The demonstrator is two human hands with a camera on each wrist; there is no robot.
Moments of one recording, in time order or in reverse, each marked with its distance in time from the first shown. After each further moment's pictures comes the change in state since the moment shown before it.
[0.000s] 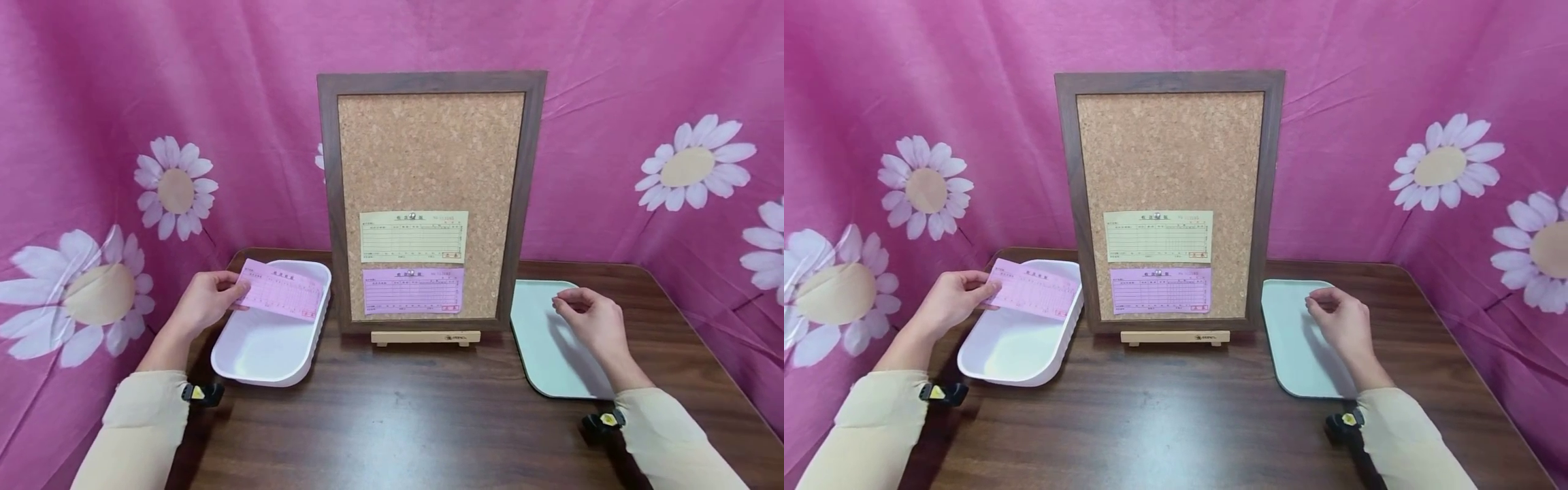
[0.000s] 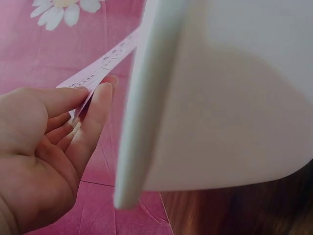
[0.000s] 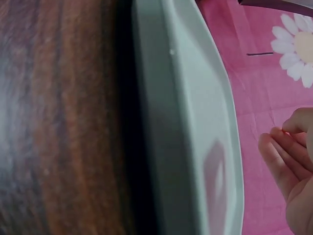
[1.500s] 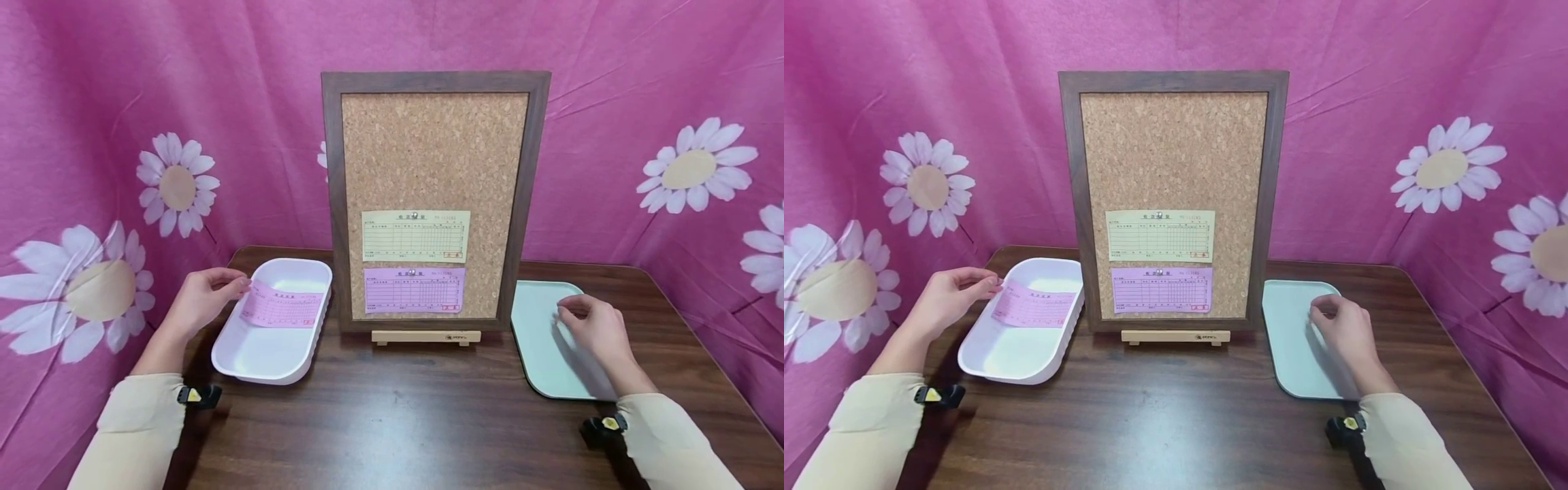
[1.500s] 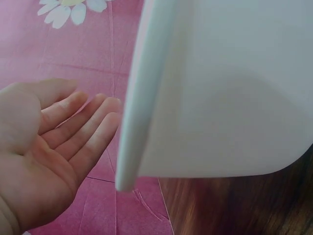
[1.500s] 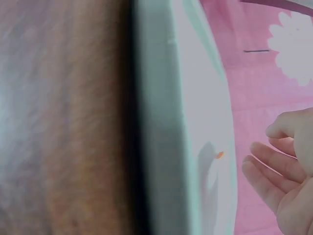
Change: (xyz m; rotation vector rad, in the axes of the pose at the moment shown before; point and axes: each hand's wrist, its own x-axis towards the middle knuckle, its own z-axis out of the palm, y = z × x) left_hand -0.009 -0.006 -0.003 0.008 0.070 0.054; right_hand -0.004 0.001 -0.005 -0.150 -0.126 0.006
